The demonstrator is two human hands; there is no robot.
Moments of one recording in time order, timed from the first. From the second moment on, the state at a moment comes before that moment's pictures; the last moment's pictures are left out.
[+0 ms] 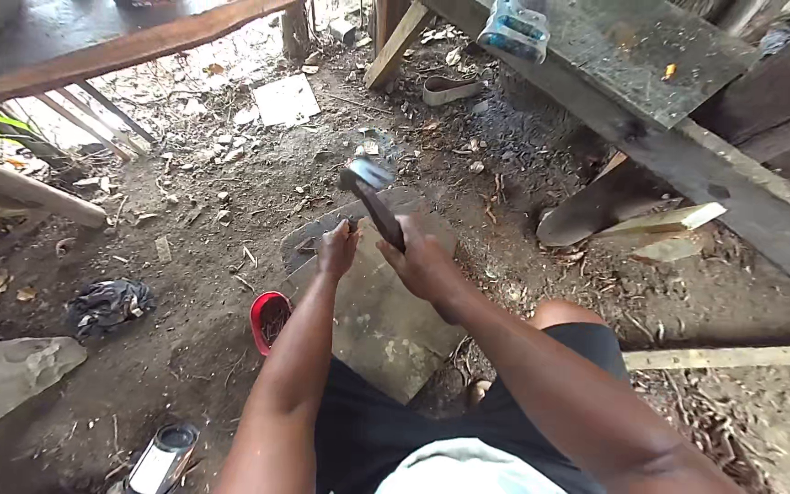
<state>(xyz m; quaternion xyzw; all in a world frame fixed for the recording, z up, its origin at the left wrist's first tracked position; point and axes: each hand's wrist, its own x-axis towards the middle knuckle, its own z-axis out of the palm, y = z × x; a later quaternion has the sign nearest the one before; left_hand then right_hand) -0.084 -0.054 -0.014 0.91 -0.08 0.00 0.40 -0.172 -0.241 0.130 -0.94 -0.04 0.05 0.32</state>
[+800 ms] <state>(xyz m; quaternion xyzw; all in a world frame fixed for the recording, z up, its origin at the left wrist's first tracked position) -0.064 -0.042 -0.009 0.88 -0.03 0.04 0.48 -0.208 -0.265 0.009 -0.91 0.08 0.36 0.18</state>
